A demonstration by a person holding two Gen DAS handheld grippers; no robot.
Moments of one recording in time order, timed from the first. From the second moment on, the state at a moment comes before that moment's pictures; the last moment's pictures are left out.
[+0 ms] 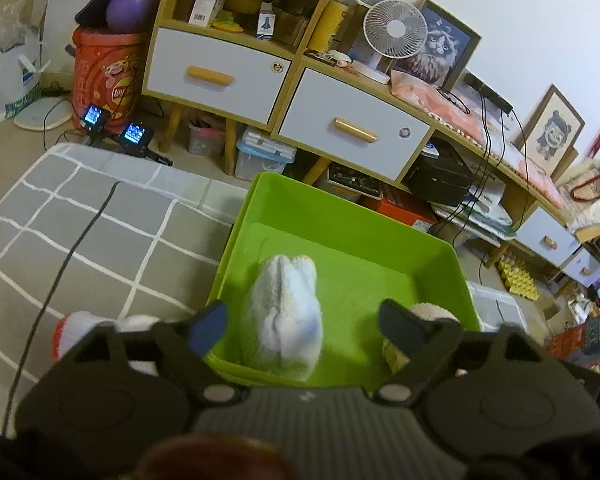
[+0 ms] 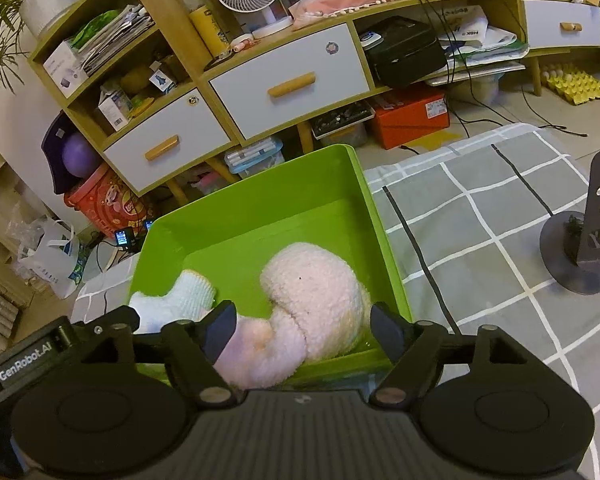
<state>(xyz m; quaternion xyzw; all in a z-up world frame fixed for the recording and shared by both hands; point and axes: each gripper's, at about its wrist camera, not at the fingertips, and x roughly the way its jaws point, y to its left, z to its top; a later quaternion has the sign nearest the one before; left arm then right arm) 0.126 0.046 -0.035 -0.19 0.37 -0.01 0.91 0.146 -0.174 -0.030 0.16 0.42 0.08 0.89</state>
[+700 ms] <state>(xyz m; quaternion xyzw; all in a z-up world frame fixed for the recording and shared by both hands) 0.074 0.035 -0.004 -0.13 0.40 -0.02 0.91 0.104 -0.181 -0.012 0.12 0.48 0.08 0.86</state>
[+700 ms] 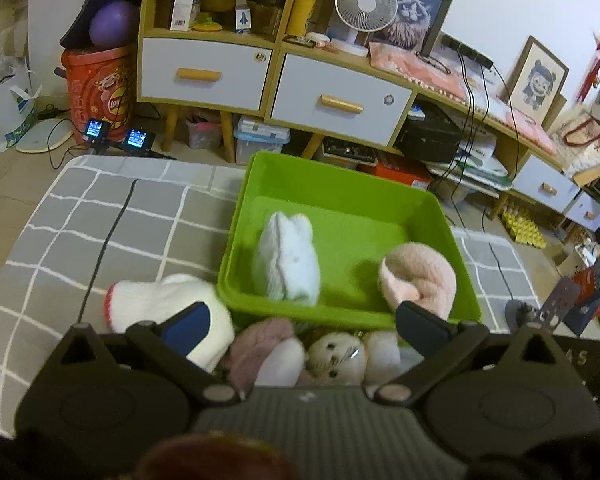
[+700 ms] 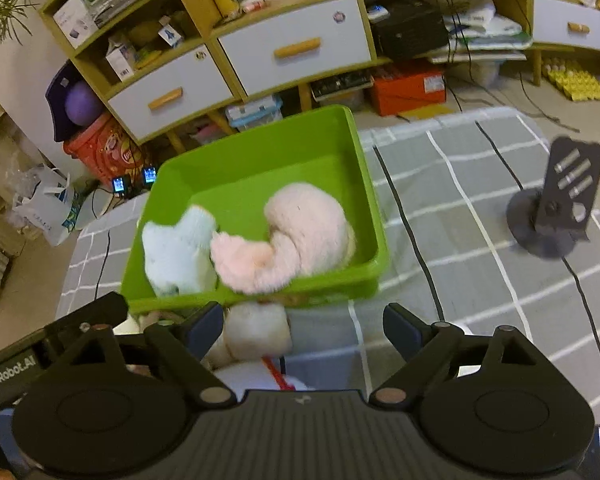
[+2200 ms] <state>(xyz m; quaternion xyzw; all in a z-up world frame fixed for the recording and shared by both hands) 0.086 0.120 -0.069 -0.15 0.46 0.01 0.88 0.098 -0.249 -0.056 0.09 0.56 0.00 0.83</state>
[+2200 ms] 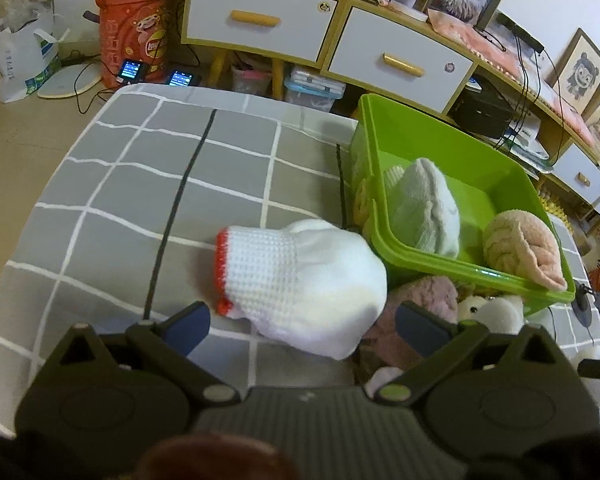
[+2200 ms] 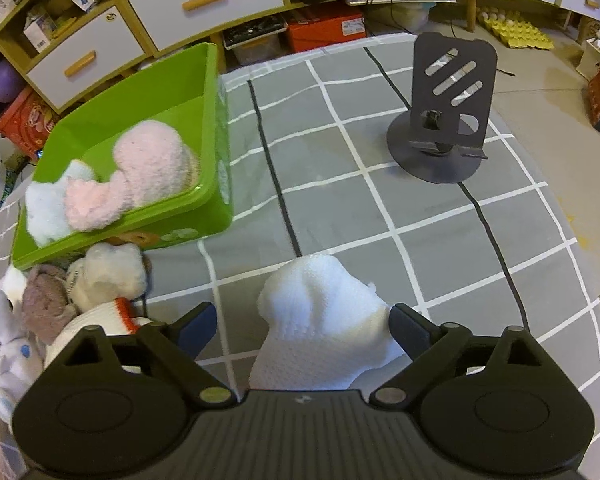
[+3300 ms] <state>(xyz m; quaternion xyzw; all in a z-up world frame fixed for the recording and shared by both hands) 0.099 0.122 -0.075 -0.20 0.47 0.04 0.86 0.108 -0.257 -0.076 0.07 0.57 -0.03 0.82</state>
